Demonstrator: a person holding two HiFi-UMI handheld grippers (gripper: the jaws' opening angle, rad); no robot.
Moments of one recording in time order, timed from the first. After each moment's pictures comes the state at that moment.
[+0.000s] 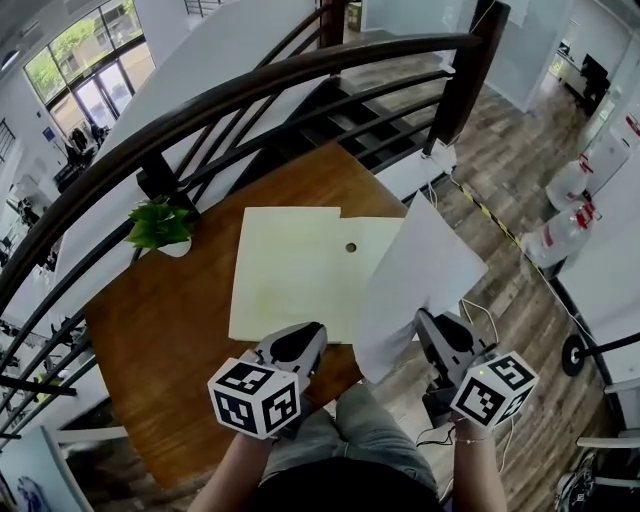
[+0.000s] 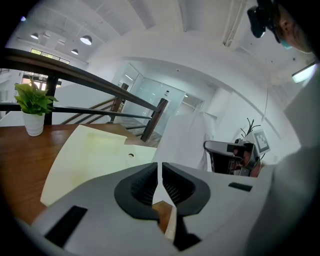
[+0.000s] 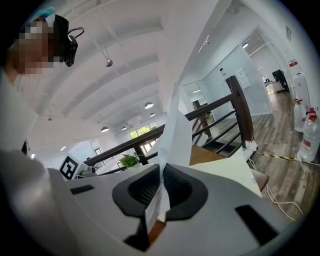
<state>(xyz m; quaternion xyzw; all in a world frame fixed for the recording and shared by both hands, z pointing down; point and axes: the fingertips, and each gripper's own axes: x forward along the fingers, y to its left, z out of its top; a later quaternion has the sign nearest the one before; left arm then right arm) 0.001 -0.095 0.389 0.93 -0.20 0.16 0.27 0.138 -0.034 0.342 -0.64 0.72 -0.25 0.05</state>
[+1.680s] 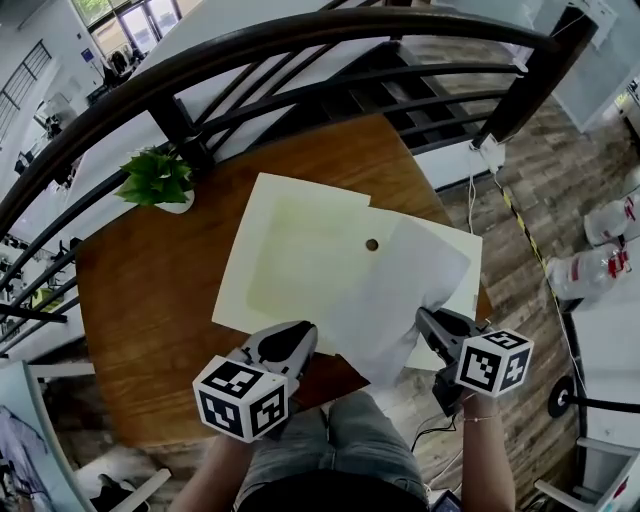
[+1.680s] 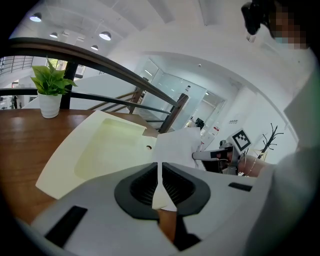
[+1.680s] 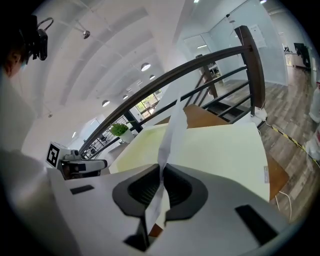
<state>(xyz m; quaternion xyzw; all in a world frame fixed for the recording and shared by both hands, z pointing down) 0.006 -0.131 0.439 0.88 -0.29 0.19 0.33 0.188 -0.107 0.465 -0.53 0.73 -0.42 -0.09</state>
